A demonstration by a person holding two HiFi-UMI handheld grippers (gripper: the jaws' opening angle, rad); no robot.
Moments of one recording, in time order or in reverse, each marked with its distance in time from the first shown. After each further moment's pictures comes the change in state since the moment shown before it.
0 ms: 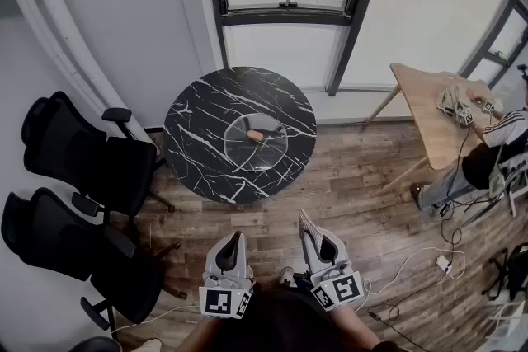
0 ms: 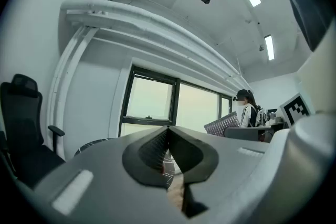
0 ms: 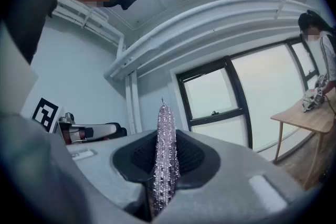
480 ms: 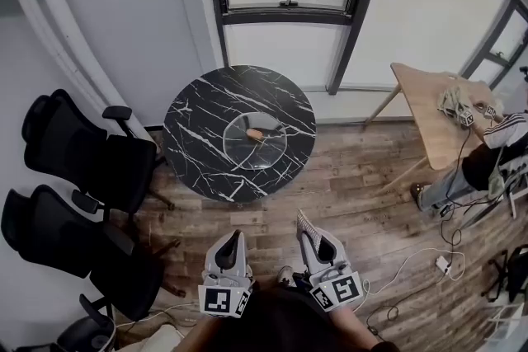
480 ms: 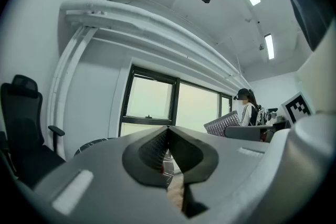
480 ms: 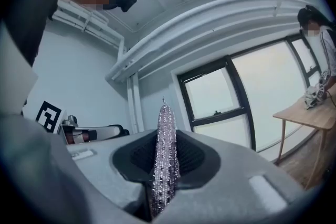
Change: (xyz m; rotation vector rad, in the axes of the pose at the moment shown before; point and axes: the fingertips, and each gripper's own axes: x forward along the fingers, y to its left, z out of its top) left arm 0.001 -0.007 0.000 0.004 0.005 0.001; right arm -0.006 0.000 0.004 0.020 -0.011 0.020
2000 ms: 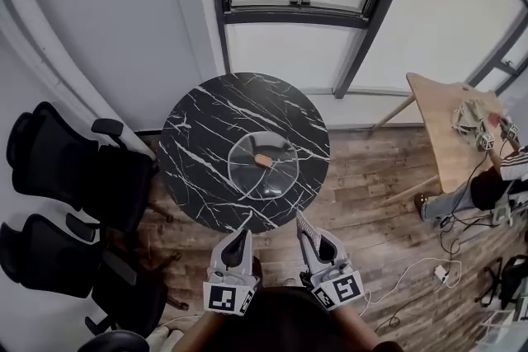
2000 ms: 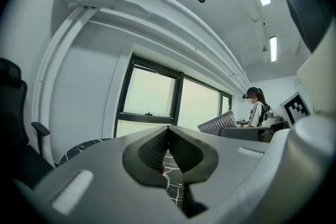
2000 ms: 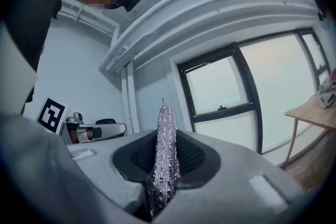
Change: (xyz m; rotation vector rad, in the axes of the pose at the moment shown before) left arm 0.151 0.095 -0.016 -0.034 0.043 -0.056; right arm 0.171 -0.043 -0.022 -0.017 0.076 0.015
